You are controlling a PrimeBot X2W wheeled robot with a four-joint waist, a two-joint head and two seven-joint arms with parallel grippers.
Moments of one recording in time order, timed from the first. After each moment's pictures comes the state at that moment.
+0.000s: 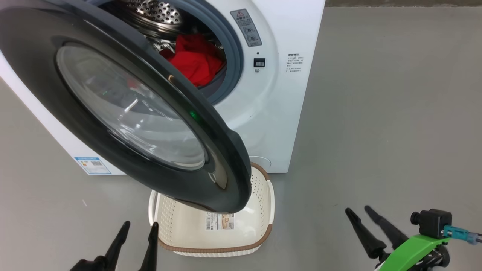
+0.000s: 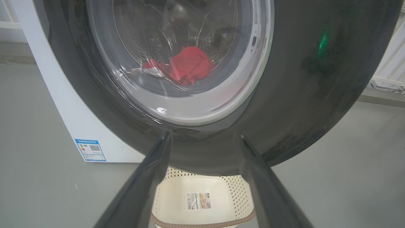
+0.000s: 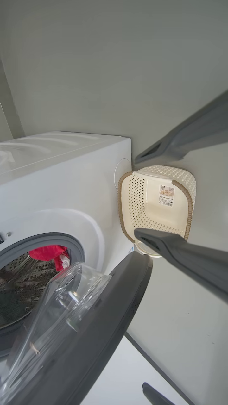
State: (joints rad) left arm 0.02 0.09 -0.07 0.23 -0.30 -0.13 -0.25; right arm -0.16 -0.43 0.58 0.39 1.09 0.12 -0.25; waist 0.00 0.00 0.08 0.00
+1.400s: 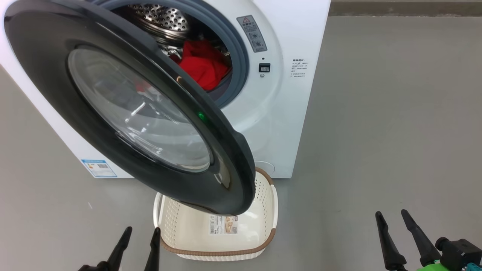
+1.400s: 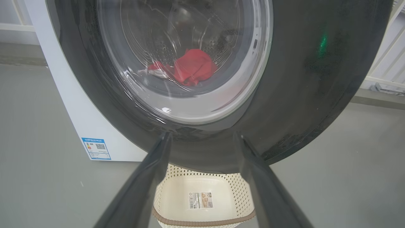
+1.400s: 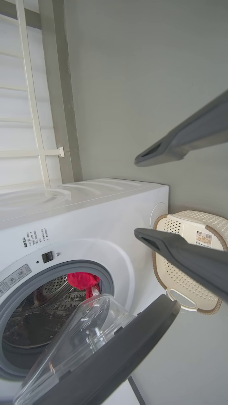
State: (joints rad) left arm 0.04 0.08 -0.06 0.23 -0.28 -0.13 -0.25; right arm 0.12 -0.11 0.01 0.21 0.43 0.12 -0.25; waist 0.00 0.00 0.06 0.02
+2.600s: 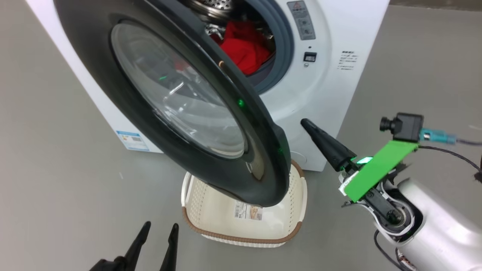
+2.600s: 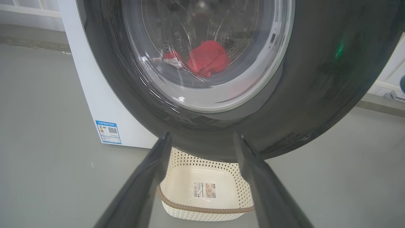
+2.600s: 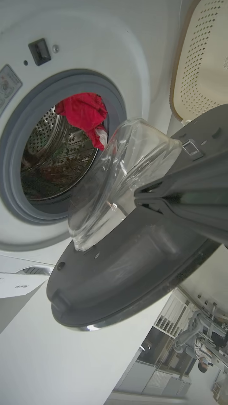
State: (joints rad) left arm 0.03 0.06 -0.13 0.22 -0.30 -0.13 -0.25; right arm -0.53 -0.36 0.63 0.21 1.43 0.12 -0.06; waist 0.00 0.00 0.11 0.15
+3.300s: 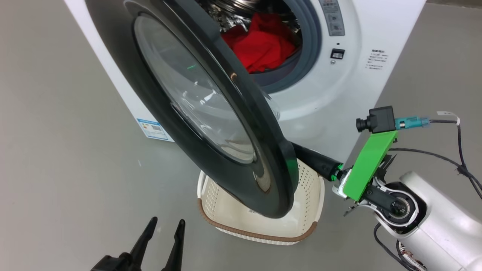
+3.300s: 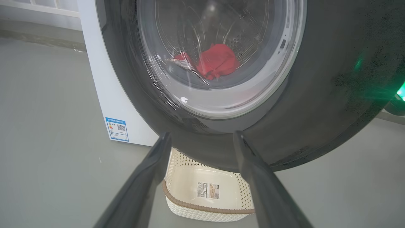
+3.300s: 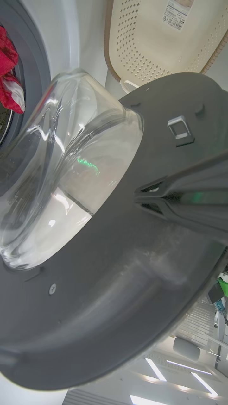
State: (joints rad) left arm 0.00 0.06 -0.16 0.21 -0.32 -0.13 -0.25; right arm -0.58 -0.38 0.67 0.22 1.64 0.12 0.28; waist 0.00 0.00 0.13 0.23
